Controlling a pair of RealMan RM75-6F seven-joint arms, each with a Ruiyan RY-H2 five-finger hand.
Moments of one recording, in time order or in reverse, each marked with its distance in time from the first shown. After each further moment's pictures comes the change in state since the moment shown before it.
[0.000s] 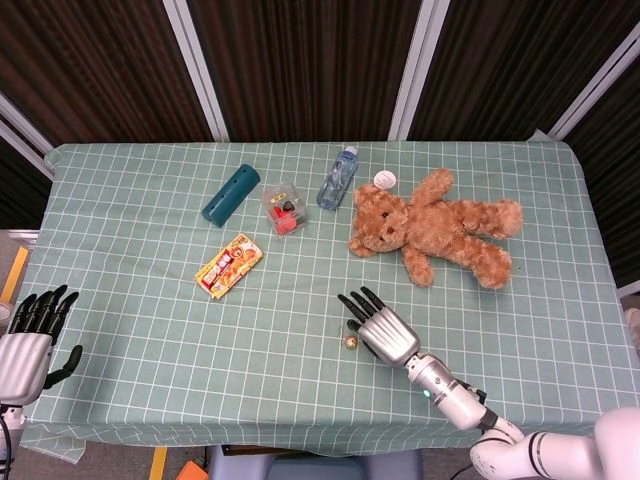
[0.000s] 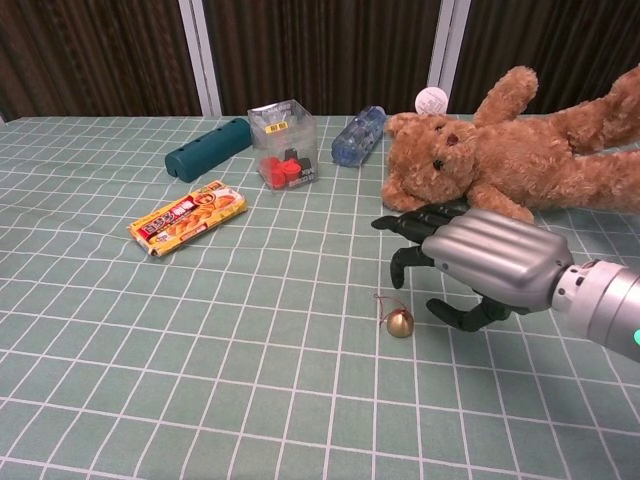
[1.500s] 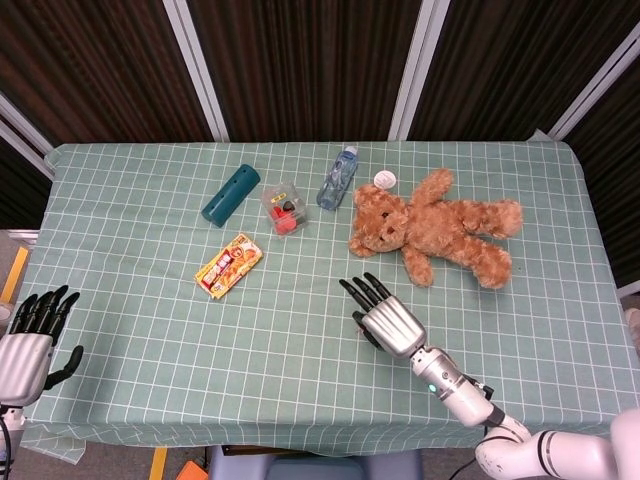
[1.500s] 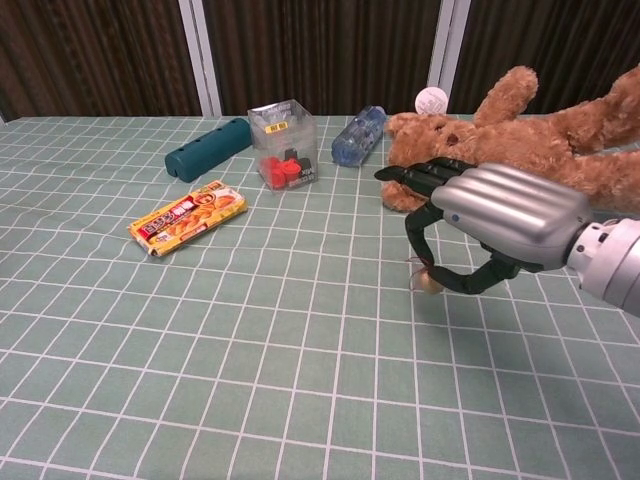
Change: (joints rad) left arm 0.001 0.004 0.000 -0.006 0.005 0.004 -0.006; right arm 0.003 0.043 0.039 -0.064 -0.025 0.065 0.029
